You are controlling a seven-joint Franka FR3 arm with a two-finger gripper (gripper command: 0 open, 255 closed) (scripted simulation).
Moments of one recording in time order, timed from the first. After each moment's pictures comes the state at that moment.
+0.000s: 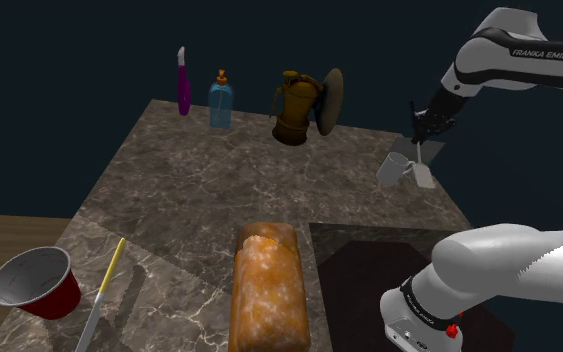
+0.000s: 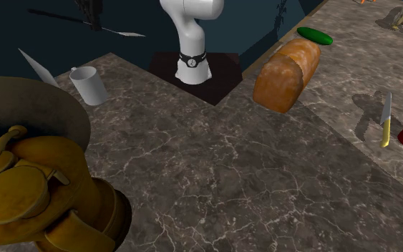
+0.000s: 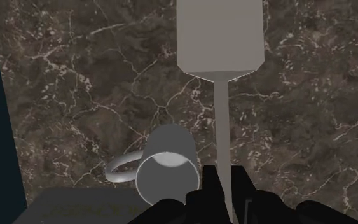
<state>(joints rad) -0.40 -0.66 -0.24 -2.47 -0.15 1.89 0.08</state>
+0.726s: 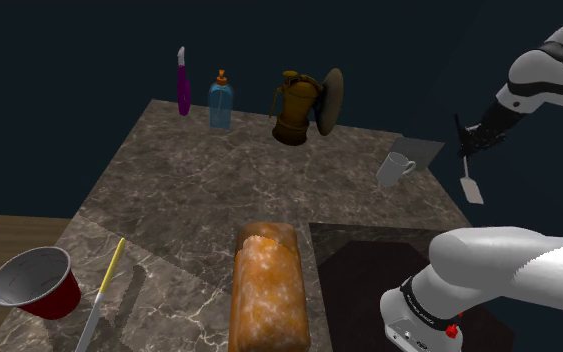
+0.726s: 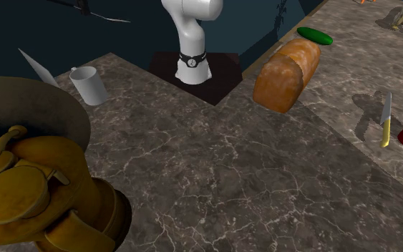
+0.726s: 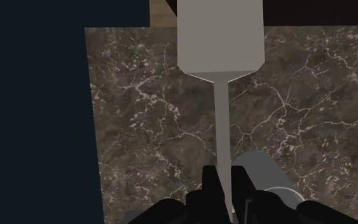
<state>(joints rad) -0.53 -0.75 -0.44 -2.48 -0.29 1.84 -0.17</state>
